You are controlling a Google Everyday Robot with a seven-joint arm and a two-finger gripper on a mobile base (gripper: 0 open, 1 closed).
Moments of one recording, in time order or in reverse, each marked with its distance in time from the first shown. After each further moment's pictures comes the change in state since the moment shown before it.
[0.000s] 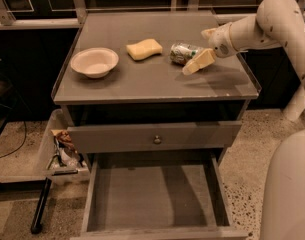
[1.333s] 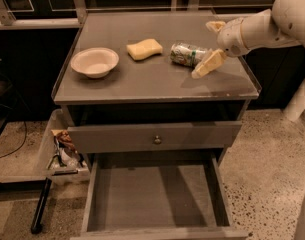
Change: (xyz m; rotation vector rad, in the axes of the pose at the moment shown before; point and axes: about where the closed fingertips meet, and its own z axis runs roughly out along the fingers) arm -0.012 0.022 -0.043 0.031 -0.003 -0.206
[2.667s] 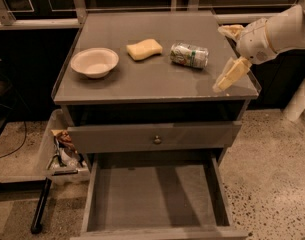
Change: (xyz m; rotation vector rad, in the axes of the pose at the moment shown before) arm -0.001 0.054 -0.065 -0.079 0.078 -0.107
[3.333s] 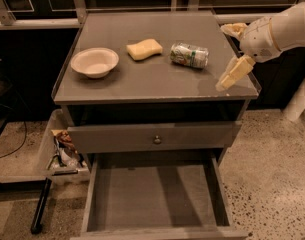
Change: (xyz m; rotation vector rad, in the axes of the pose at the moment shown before) arm 0.002 -0.002 -0.005 -0.011 -0.005 0.010
